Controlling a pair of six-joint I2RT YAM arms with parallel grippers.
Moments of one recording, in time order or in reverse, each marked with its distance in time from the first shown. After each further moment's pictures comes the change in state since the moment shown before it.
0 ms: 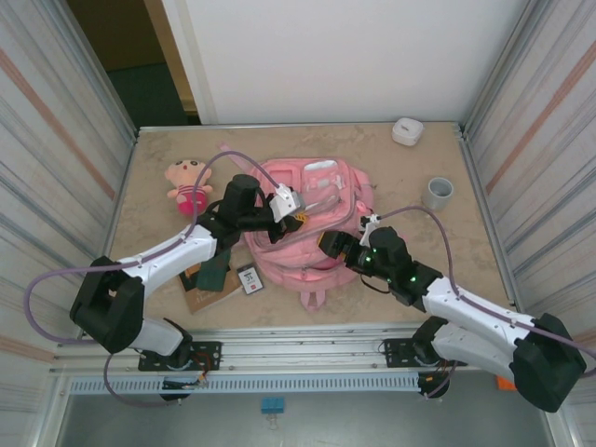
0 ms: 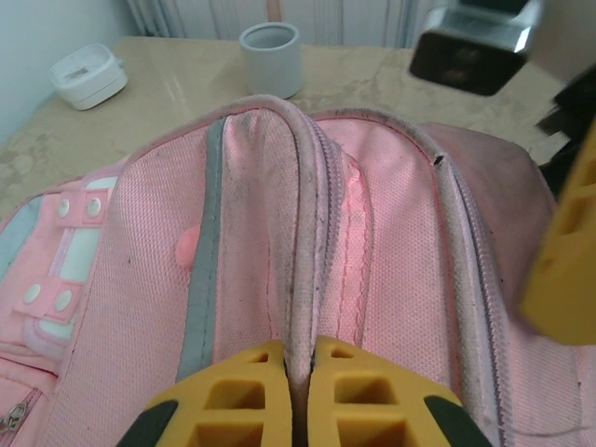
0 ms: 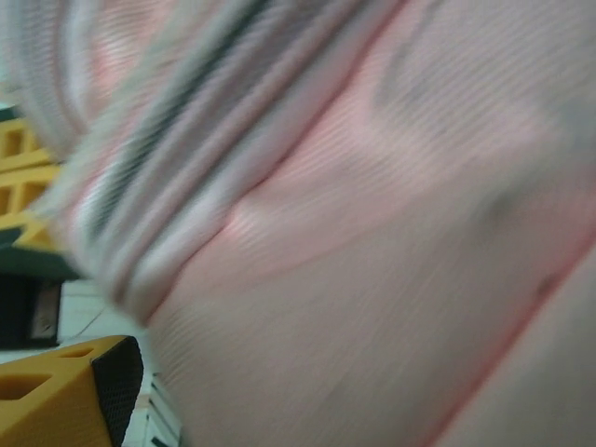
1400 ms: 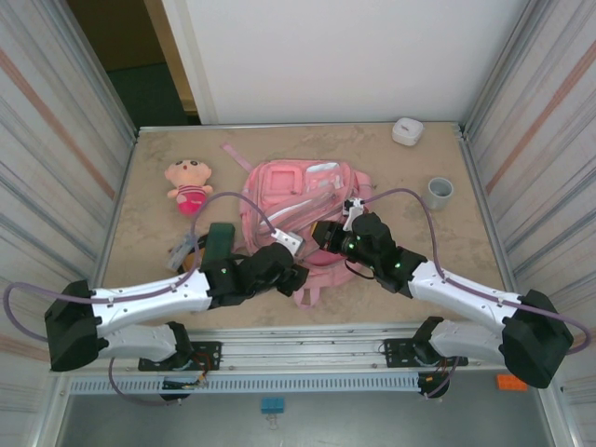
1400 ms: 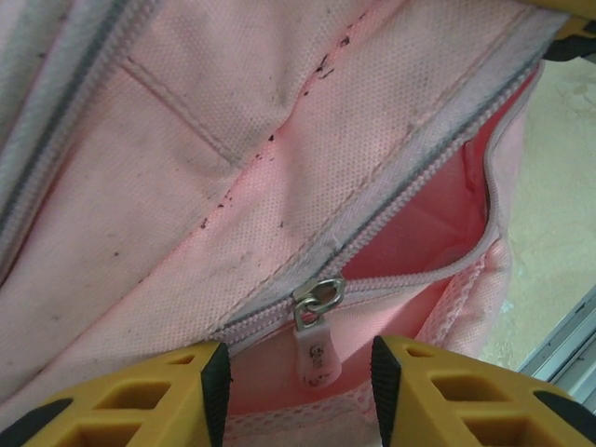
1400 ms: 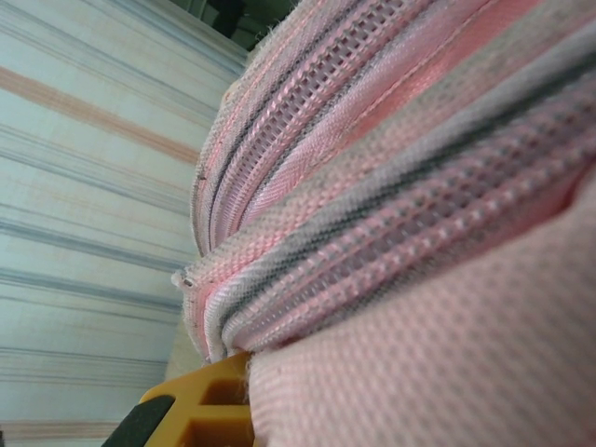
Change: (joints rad) left arm -0.528 -0.218 -0.129 -0.366 -0.839 -0.895; right arm 0.081 0.145 0.174 0.050 0.095 -0.107
